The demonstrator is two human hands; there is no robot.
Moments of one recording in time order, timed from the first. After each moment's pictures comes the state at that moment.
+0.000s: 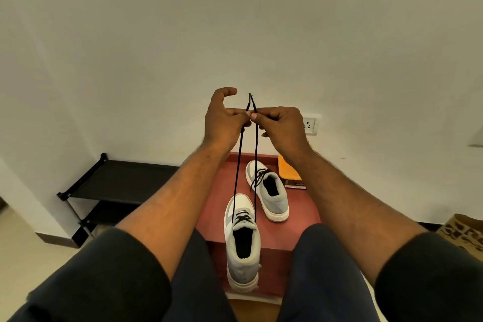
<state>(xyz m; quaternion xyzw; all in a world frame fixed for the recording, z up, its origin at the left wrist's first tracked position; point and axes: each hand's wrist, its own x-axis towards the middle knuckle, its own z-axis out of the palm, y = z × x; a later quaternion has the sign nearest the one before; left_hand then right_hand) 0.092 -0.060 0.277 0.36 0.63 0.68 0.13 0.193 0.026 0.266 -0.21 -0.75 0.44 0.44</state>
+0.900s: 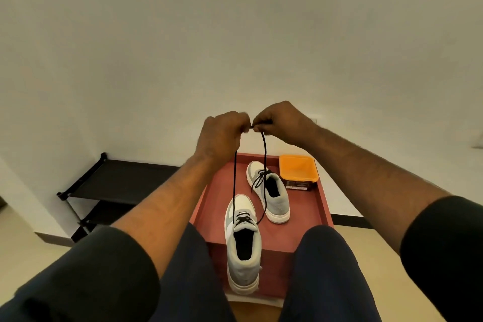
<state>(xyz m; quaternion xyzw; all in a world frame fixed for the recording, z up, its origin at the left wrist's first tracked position) 0.068 -0.067 0.253 0.60 0.69 0.35 -0.18 0.193 0.062 0.292 -0.12 -0.96 0.15 0.19</state>
